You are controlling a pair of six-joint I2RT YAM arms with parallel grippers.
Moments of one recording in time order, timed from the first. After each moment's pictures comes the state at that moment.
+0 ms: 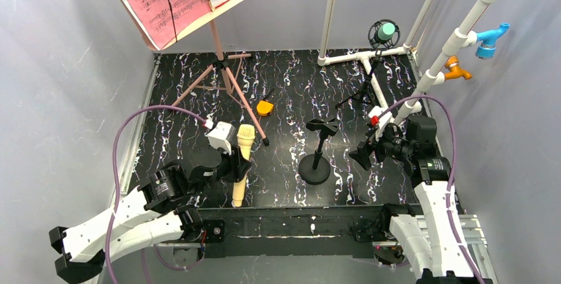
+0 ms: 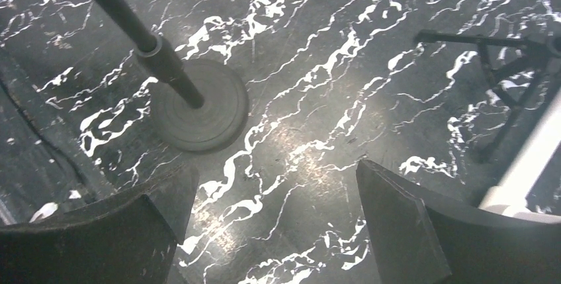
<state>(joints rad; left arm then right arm) -1.02 0.61 0.77 -0.68 -0.34 -0.53 0.03 0.70 0.72 -0.70 -0.75 -0.54</state>
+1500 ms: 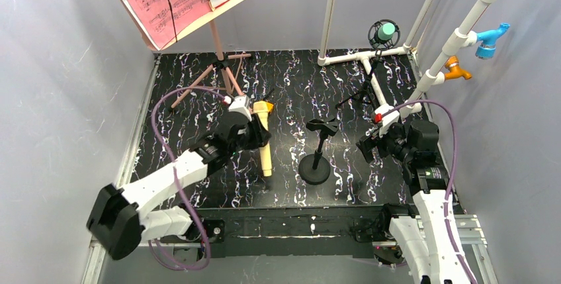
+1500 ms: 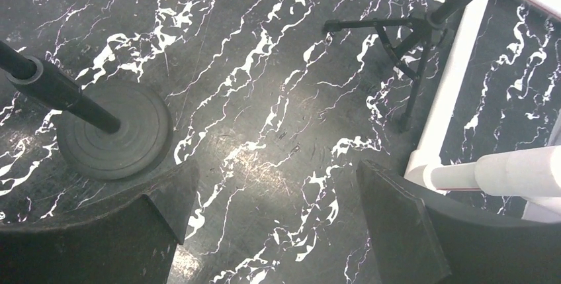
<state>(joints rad) -0.72 1.07 0.71 -0.18 -0.16 -0.67 0.03 0.61 0.64 -0.50 -0.50 -0.44</state>
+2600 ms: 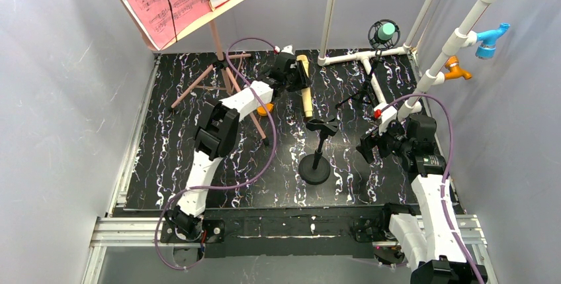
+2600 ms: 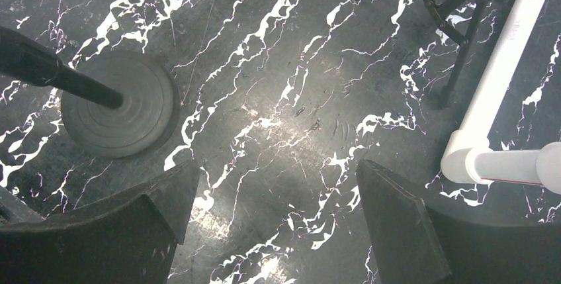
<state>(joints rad) -0.58 2.31 1.88 -0.15 0.04 -0.65 -0.05 0.75 0.64 -0.54 -0.59 -0.48</state>
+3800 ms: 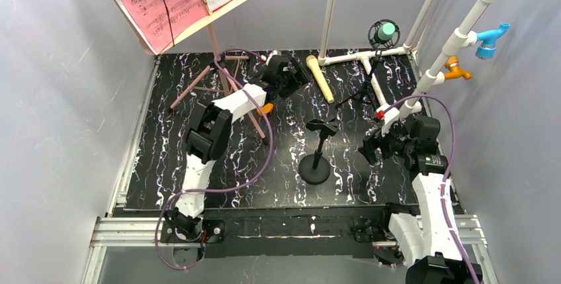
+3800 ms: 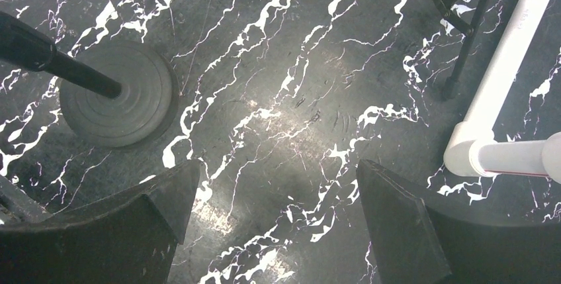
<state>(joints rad) -0.56 2.27 1.78 -0.08 0.01 -1.00 -0.11 0.77 0.64 -0.57 -0.65 -0.54</state>
